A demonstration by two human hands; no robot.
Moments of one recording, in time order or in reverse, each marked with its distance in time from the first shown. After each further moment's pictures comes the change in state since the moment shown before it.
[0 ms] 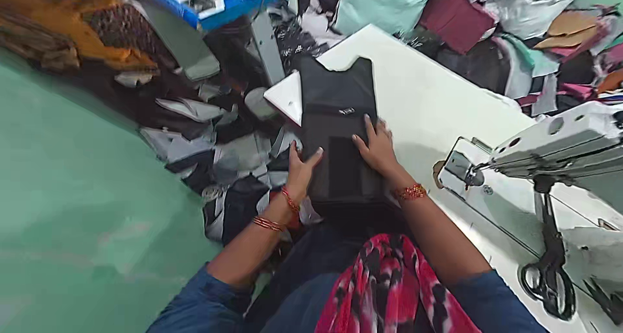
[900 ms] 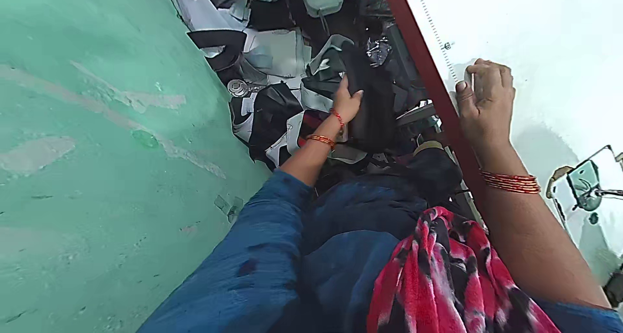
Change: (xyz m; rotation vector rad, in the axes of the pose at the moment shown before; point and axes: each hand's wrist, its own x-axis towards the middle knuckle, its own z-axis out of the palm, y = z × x) left_hand 0.105 -0.134 -0.051 -0.050 0.090 0.029; right_hand 0.020 -0.031 0.028 -0.104 -0.023 -0.286
